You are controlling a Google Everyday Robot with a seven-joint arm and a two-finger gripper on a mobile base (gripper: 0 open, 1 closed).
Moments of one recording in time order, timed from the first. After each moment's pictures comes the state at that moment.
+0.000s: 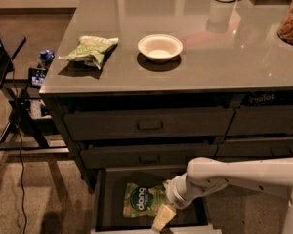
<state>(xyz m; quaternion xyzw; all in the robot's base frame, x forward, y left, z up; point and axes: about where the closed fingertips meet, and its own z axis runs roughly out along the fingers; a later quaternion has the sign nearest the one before) 0.413 -0.060 0.423 -0.55 0.79 0.24 0.15</state>
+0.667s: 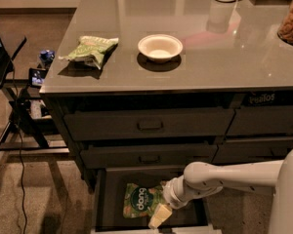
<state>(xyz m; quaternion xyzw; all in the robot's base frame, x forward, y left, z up) 0.433 -0.049 0.386 -0.54 0.79 0.24 0.17</state>
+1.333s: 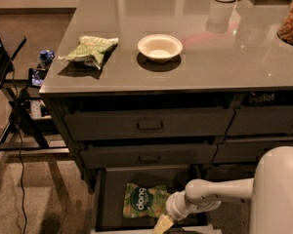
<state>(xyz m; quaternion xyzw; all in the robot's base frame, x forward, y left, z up) 0.428 -0.066 0.274 -0.52 0.80 0.25 0.17</state>
